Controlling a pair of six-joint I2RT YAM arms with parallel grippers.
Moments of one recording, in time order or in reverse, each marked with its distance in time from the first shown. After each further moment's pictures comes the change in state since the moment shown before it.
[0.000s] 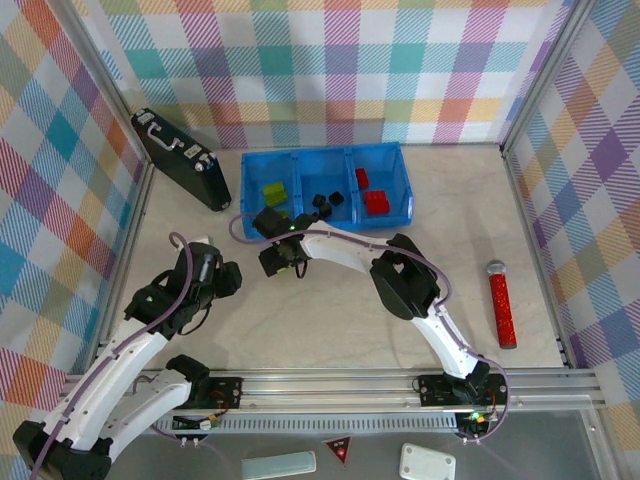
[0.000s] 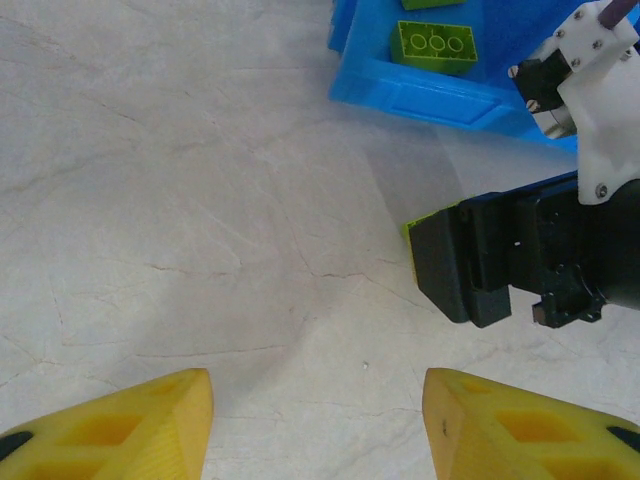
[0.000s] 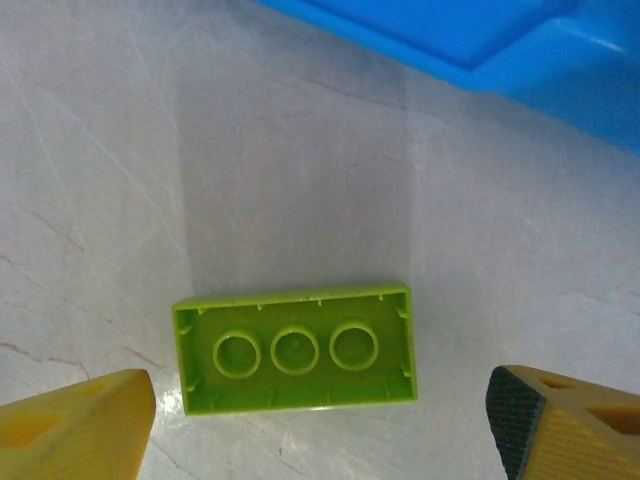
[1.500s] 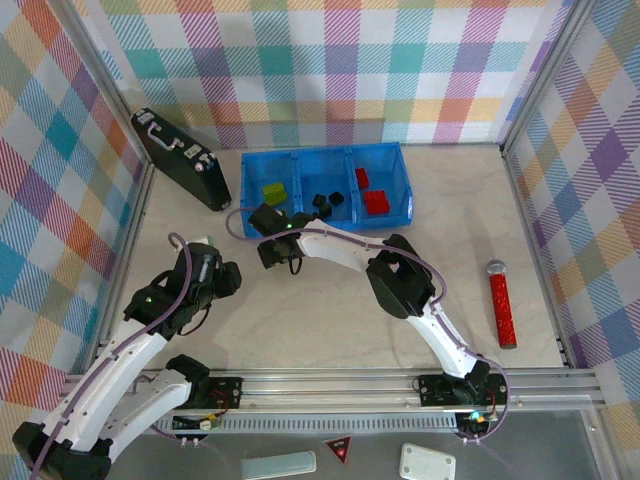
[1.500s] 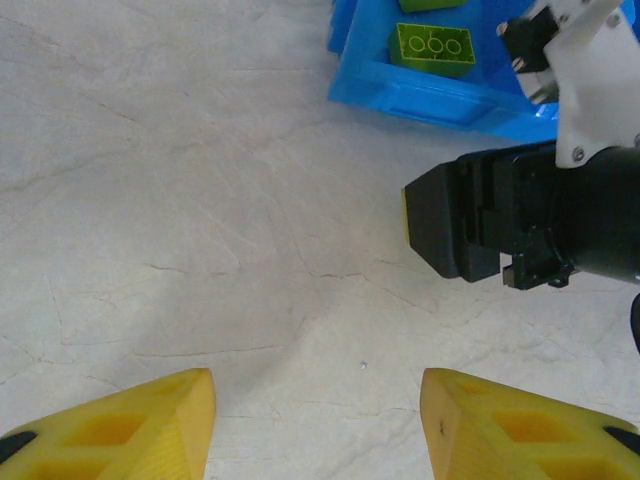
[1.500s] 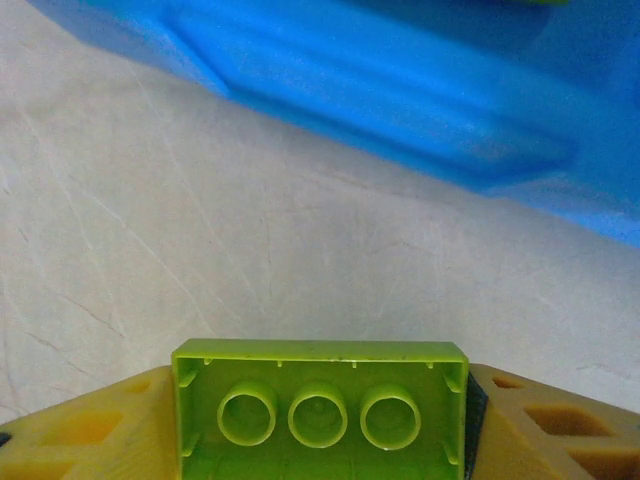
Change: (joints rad) left arm 0.000 -0.003 0.000 0.000 0.002 -0.005; right arm 0.000 0.039 0.070 0.036 0.024 0.035
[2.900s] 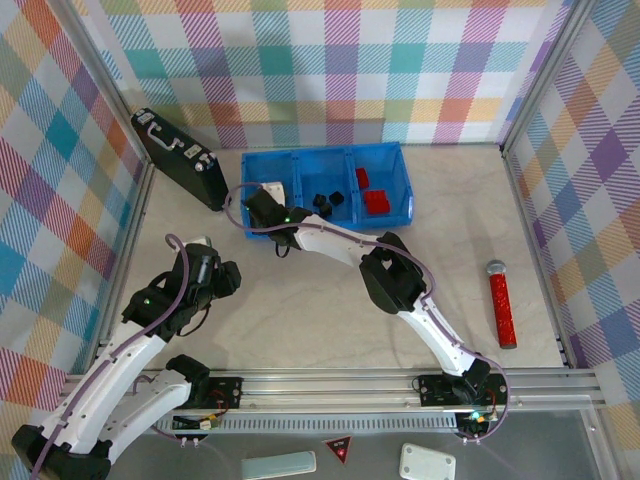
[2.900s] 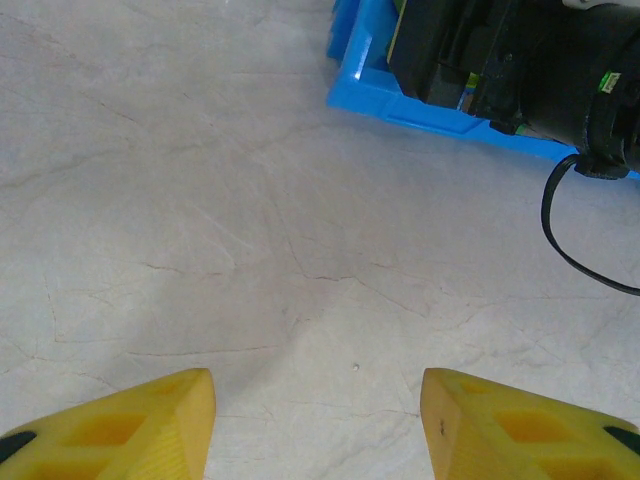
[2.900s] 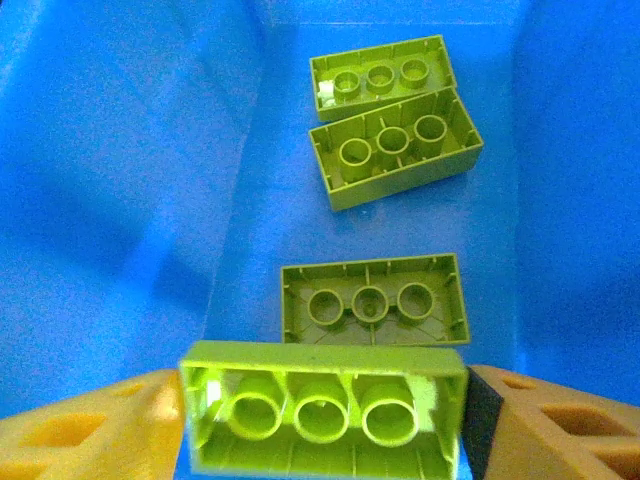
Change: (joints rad) left arm 0.000 -0.010 0.000 0.000 0.001 -0.023; right arm -0.034 0.111 0.135 0.284 0.235 0.105
